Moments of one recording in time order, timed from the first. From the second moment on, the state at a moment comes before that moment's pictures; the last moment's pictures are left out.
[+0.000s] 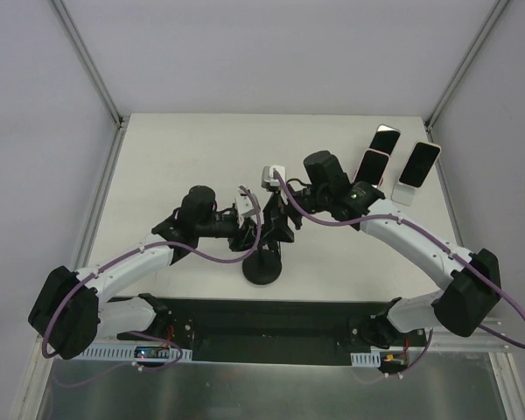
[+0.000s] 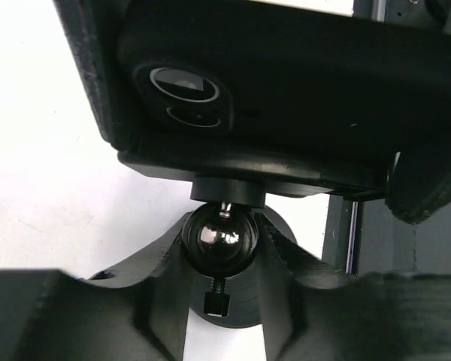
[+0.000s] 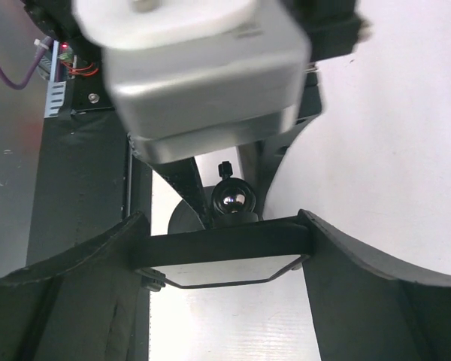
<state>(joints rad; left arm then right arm) -0.62 1.16 0.63 0.07 0.72 0.10 0.75 1.38 1.20 -0.48 -0.75 -0.37</state>
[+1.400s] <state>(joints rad) -0.62 0.99 0.53 0.05 0.15 -0.05 1.03 1.36 1.32 -0.44 0.23 0.15</state>
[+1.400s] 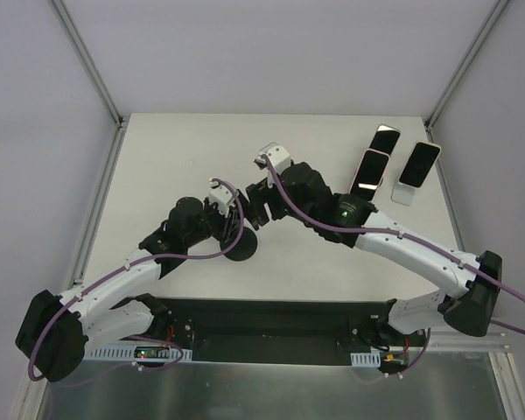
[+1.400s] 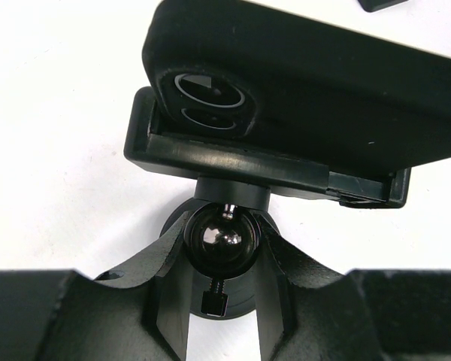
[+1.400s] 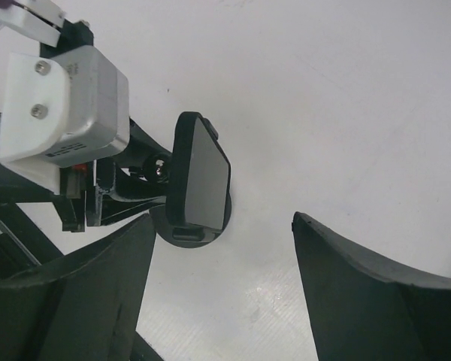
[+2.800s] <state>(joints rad) -0.62 0.97 0.53 0.03 0.14 -0.07 1.07 1.54 1.19 -0.02 0.29 0.03</state>
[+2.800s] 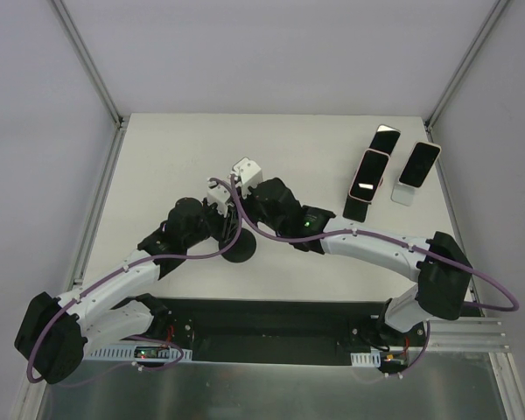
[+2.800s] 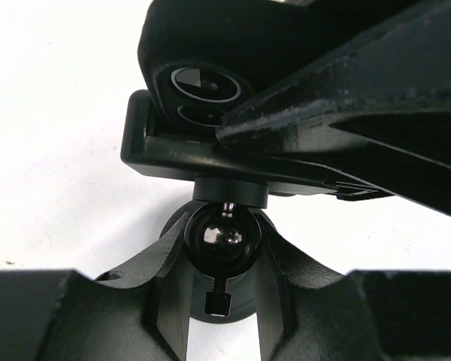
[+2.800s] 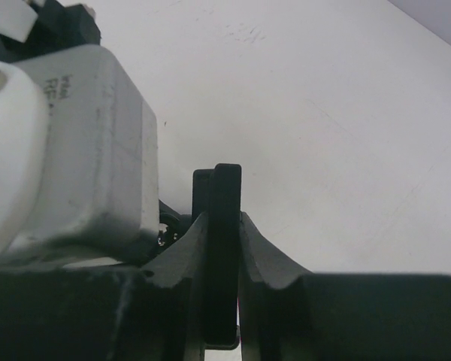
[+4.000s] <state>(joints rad) -0.61 0.97 0.47 0.19 0.21 -0.01 1.07 1.51 1.15 -0.01 0.27 0.00</state>
